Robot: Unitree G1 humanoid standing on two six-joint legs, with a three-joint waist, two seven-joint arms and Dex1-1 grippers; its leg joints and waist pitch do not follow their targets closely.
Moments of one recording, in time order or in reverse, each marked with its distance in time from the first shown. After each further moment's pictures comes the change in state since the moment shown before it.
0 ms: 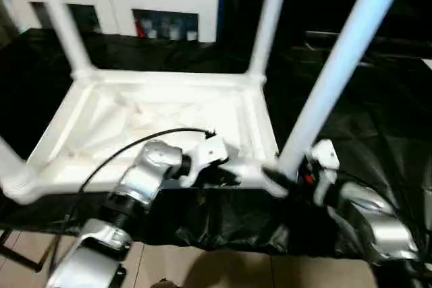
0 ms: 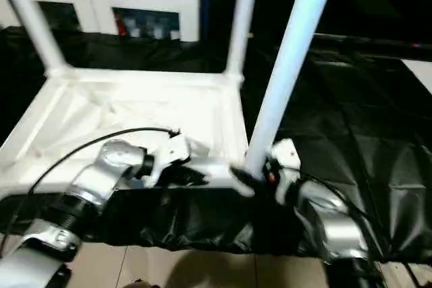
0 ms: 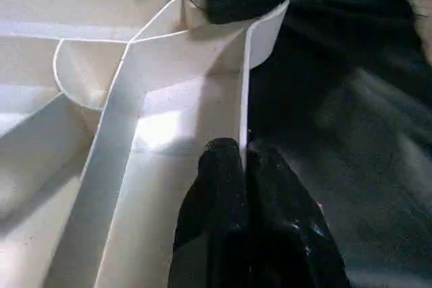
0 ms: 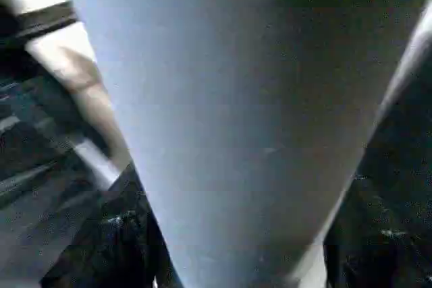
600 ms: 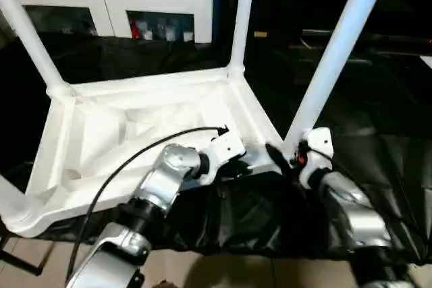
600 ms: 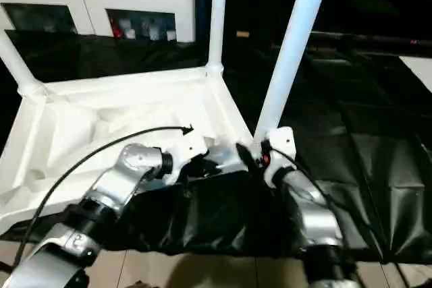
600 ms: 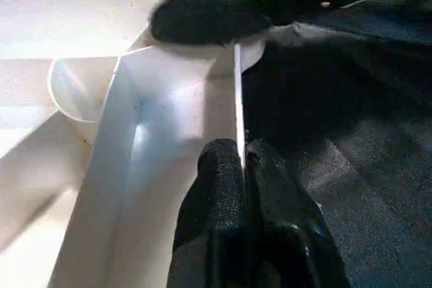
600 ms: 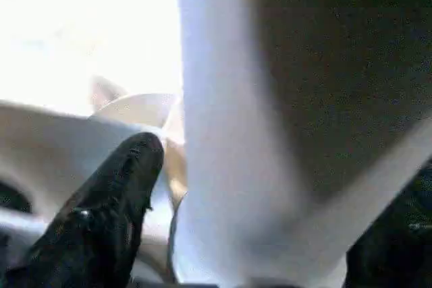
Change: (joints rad) left arm 0.014 -0.069 0.003 -0.032 0.033 0.040 0.131; right arm -0.051 0.055 -0.017 0.037 -0.091 -0.018 -0.175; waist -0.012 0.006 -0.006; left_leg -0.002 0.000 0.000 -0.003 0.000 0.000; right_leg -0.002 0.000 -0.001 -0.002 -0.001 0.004
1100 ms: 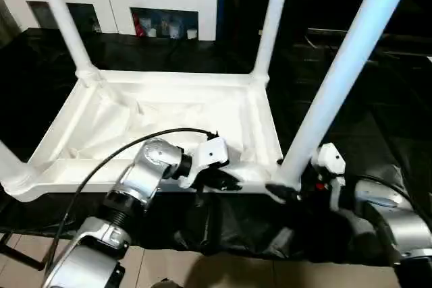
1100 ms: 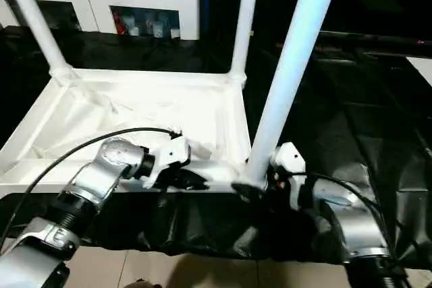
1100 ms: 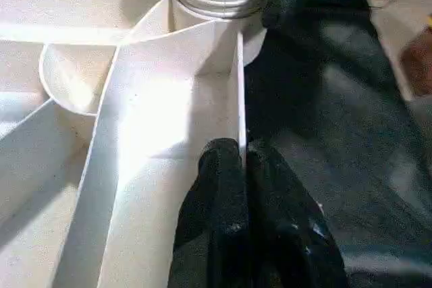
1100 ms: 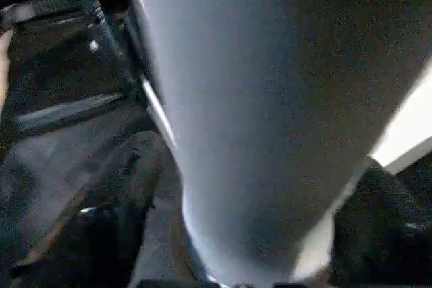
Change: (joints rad) left arm -0.029 0.117 -0.026 0.041 -0.068 -0.092 -0.333; right arm 0.076 -0.259 0.092 -0.104 0.131 0.018 0.544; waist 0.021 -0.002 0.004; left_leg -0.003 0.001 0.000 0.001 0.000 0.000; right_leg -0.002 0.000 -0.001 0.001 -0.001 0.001
